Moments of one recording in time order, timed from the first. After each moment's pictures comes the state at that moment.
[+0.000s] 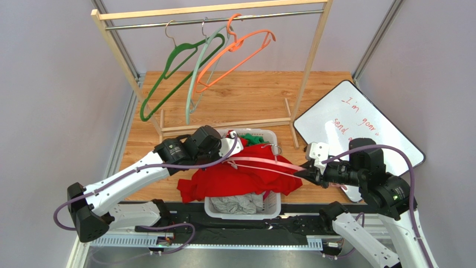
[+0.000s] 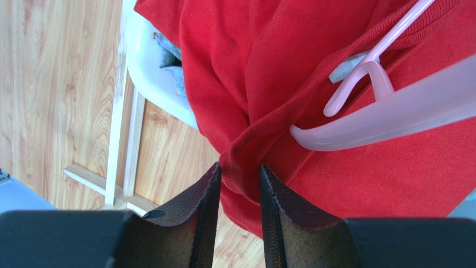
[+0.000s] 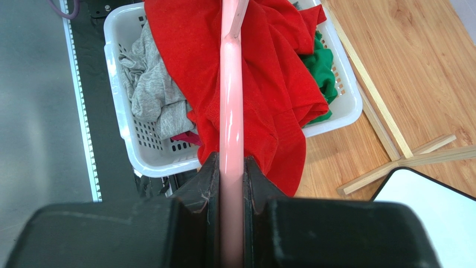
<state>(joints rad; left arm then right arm) -0.93 1.12 1.06 -0.84 -0.15 0.39 0.45 0.60 1.09 -1.05 -0.67 -0.53</state>
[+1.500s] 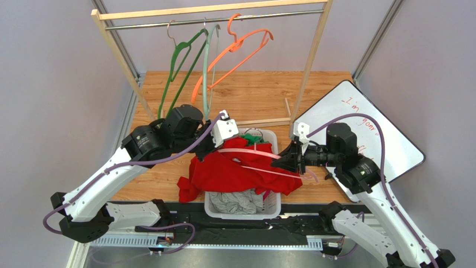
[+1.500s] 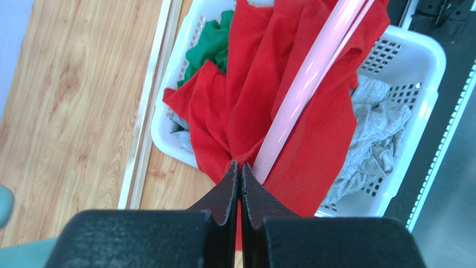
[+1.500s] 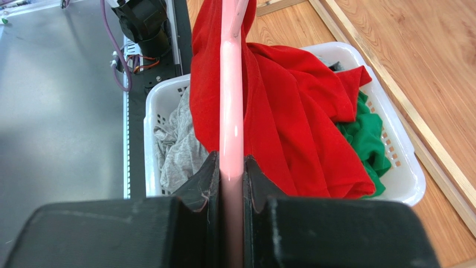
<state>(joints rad) -0.93 1.11 1.46 -1.03 0.11 0.35 0.53 0.74 0.94 -0.59 -0.82 -0.21</state>
